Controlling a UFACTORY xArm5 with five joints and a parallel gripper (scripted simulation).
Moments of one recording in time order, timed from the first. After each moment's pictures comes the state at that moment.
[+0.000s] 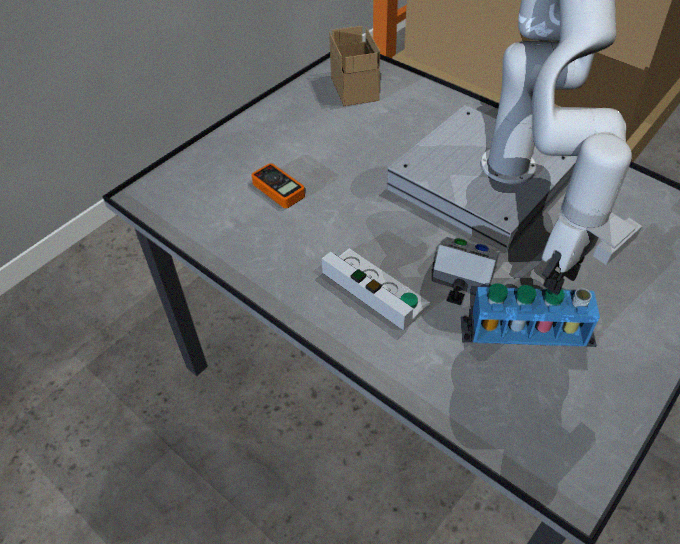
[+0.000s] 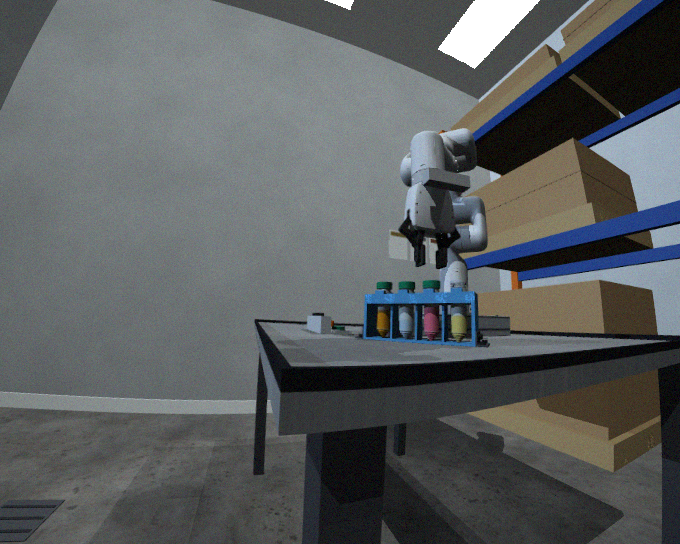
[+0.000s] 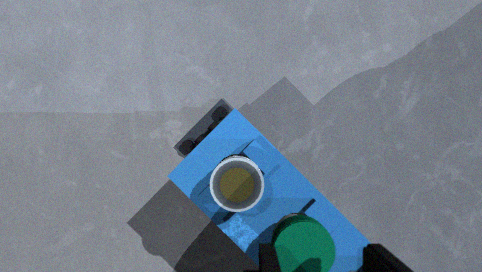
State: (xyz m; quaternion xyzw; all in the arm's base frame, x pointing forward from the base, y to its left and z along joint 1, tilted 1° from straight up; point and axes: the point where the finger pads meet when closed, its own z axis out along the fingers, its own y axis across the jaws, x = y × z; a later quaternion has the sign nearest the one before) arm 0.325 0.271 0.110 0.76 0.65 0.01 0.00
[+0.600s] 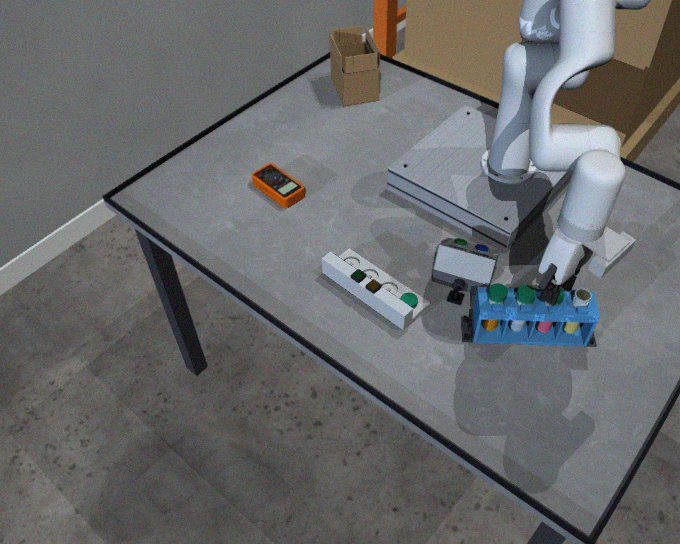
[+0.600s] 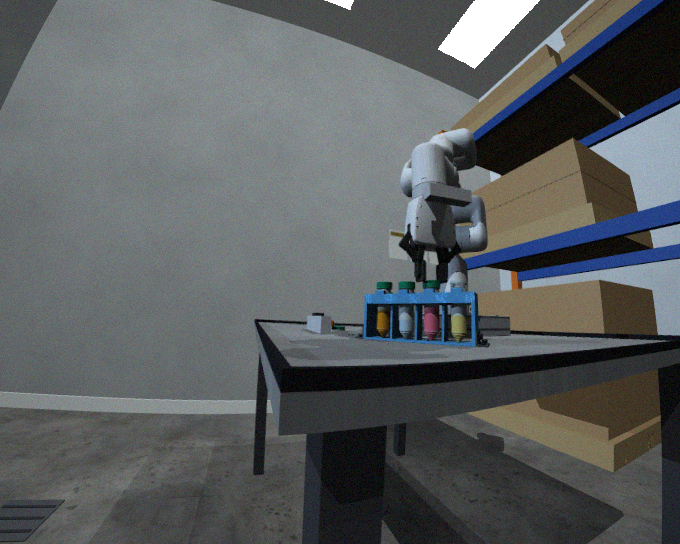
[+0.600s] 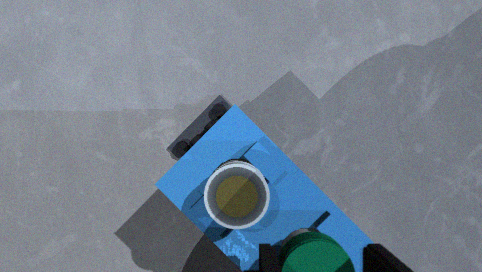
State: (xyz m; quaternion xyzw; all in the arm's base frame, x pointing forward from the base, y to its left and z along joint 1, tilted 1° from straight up) arm 0.325 0.271 0.079 0.76 0.65 0.01 0.00
